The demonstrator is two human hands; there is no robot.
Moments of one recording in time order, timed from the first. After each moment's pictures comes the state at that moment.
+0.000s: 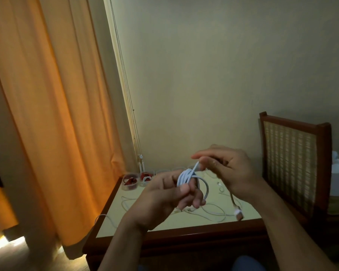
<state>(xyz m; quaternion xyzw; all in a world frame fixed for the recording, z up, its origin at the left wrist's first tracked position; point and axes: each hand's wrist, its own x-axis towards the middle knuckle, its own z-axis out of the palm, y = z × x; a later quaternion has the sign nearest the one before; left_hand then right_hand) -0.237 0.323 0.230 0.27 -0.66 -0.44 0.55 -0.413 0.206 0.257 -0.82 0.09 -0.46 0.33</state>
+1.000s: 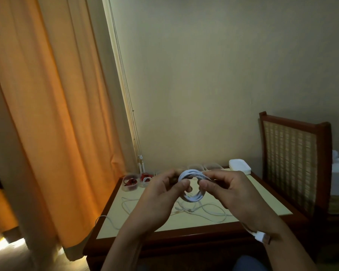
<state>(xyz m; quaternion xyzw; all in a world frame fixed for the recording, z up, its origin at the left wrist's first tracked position) -0.248 0.335 0.232 0.57 -0.60 -0.17 0.53 -0.418 0.228 0.221 -0.77 0.16 -0.43 0.44</state>
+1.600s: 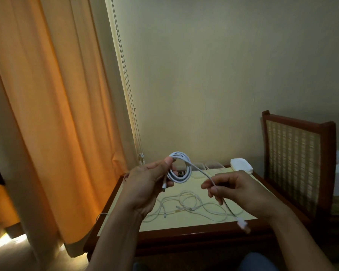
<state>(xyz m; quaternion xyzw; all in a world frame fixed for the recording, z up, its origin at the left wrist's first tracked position) -0.226 0.322 0.251 0.48 -0.38 -0.36 0.70 -0.431 0.193 0.221 -0.80 0.18 -0.30 0.48</state>
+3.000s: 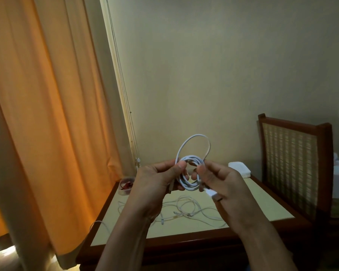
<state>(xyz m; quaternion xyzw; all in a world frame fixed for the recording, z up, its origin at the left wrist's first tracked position) -0.239 0.308 0.246 0.51 -0.45 -0.30 0.67 -0.388 0.231 0.221 -0.66 0.14 -0.45 0.59</state>
